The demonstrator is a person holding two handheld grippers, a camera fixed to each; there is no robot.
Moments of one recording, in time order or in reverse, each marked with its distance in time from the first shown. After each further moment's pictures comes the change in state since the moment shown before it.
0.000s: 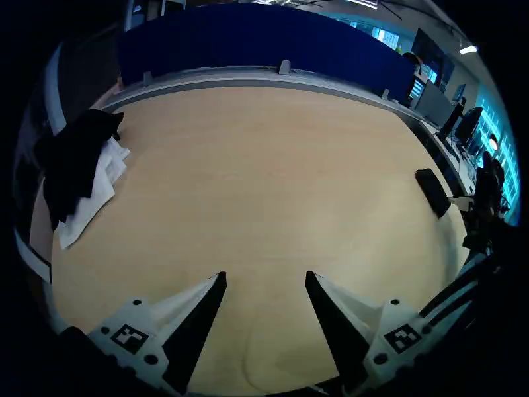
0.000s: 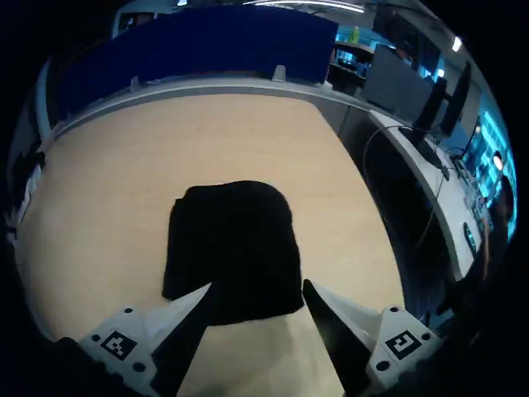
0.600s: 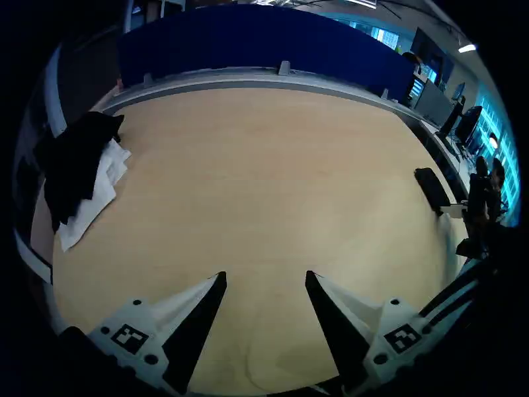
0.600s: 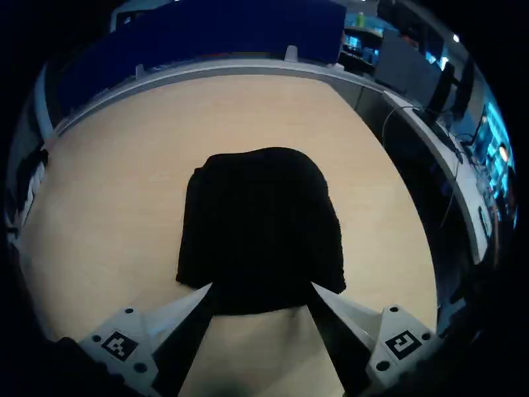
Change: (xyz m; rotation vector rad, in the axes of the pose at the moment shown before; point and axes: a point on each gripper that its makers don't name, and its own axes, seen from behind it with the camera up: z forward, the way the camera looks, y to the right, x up) left arm 0.001 0.000 -0.009 0.005 0.003 0.006; right arm -0.029 -0.028 0.023 0.043 -0.067 0.035
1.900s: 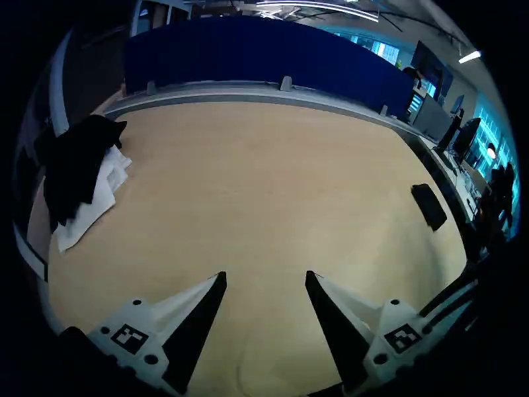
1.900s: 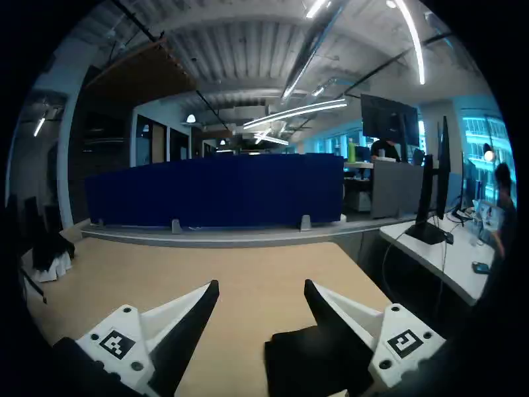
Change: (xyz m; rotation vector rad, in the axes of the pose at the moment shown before) left arm 0.015 0.002 0.003 -0.021 0.082 -0.034; right arm 0.188 -0.087 -0.151 0.050 0.783 0.052
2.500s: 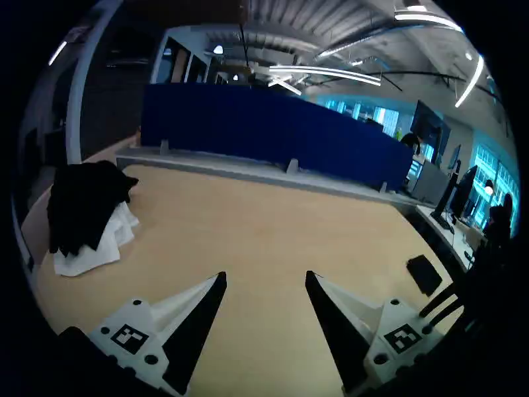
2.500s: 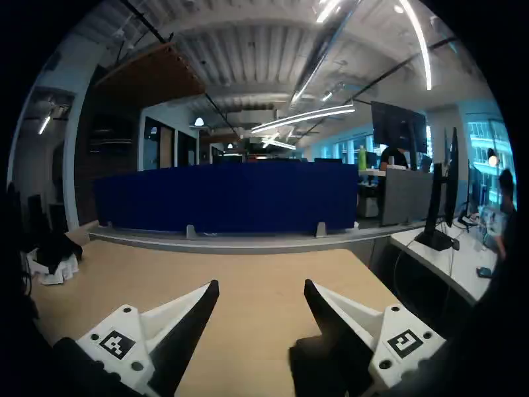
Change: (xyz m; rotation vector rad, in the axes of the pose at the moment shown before) left arm 0.109 -0.019 -0.014 -0.004 0.433 -0.093; right arm 0.013 -0.050 -0.002 0.033 0.017 -0.014
